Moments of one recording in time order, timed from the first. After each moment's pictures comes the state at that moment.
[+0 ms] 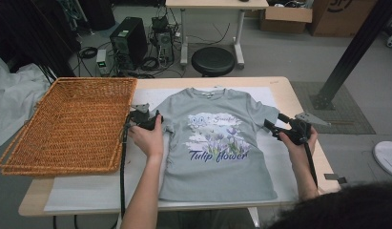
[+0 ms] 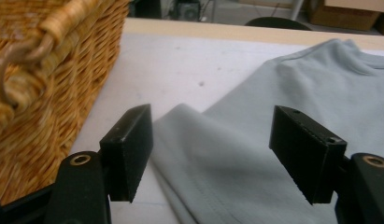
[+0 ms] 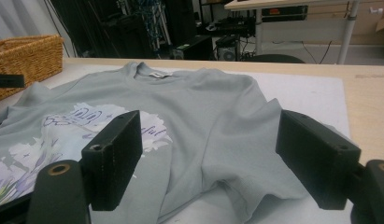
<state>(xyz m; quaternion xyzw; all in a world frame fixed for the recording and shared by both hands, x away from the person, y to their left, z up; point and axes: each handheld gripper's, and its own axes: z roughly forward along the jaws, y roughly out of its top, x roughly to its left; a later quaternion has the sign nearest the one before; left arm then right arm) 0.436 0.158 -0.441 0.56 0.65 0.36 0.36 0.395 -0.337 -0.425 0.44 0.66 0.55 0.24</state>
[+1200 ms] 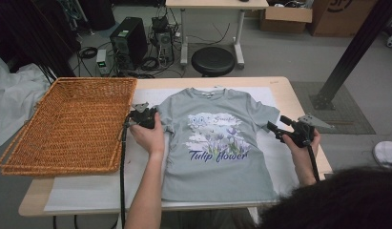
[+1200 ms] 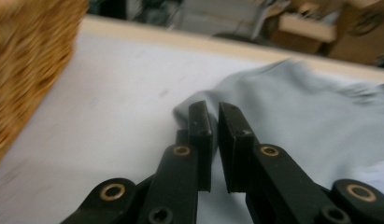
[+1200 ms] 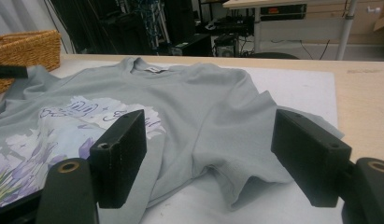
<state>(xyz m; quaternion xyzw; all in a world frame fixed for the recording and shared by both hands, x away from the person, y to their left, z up) 0.439 0.152 -0.437 0.56 0.62 0.31 0.46 0.390 -0.348 -0.430 0.44 0.67 0.55 0.24</state>
